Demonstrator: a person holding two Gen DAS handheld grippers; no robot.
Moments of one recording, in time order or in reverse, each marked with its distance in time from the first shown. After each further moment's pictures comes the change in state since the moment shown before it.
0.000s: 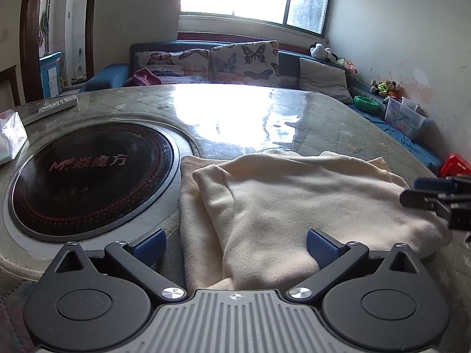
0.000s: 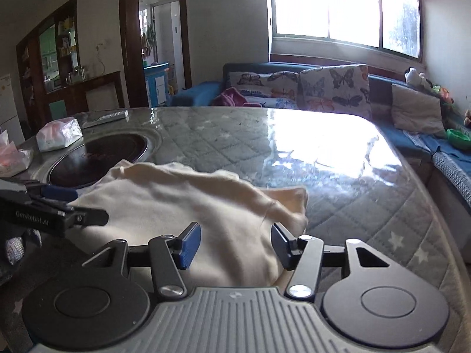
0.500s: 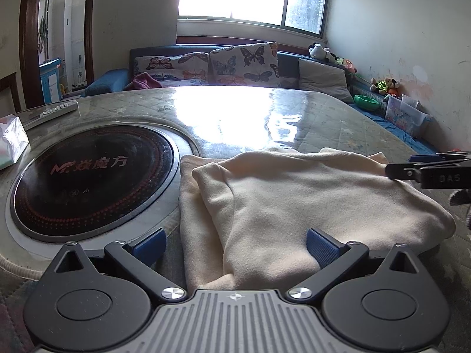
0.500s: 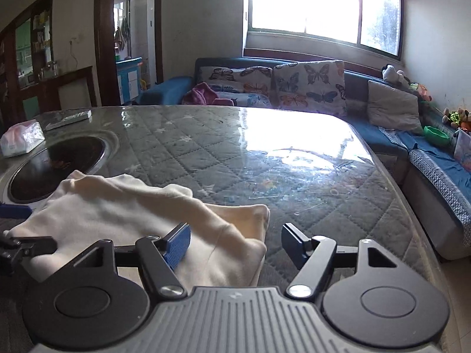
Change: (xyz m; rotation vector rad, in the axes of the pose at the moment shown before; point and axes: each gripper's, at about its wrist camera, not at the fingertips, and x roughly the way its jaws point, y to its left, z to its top) left arm -0.001 -0.004 -0.004 0.019 -0.011 0.012; right arm 0.034 -0.022 0.020 0.015 0.038 -0.111
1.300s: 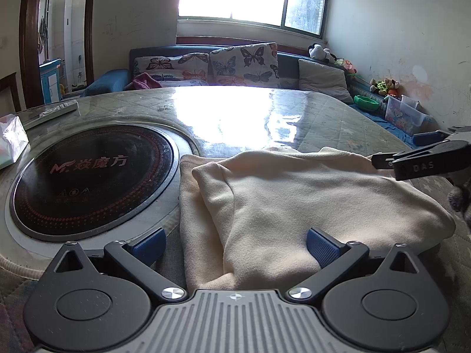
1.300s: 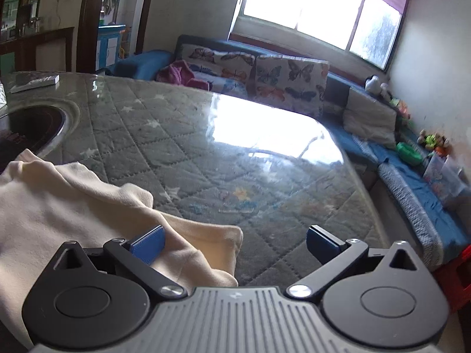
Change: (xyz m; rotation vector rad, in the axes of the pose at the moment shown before) left arm 0.002 0.000 -0.001 -0.001 -0.003 -0.001; right arm 0.031 0.028 0.020 -0.146 0.041 -0.175
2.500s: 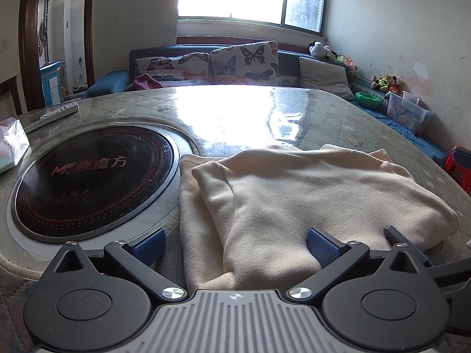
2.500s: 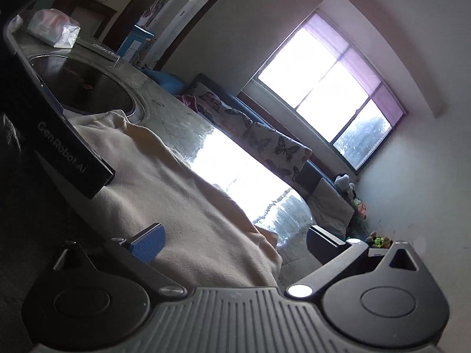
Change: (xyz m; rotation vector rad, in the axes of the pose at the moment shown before) left arm 0.002 -0.004 0.001 0.015 0.004 0.014; right arm -0.075 0.137 -0.068 -0.367 -0.238 -0.236
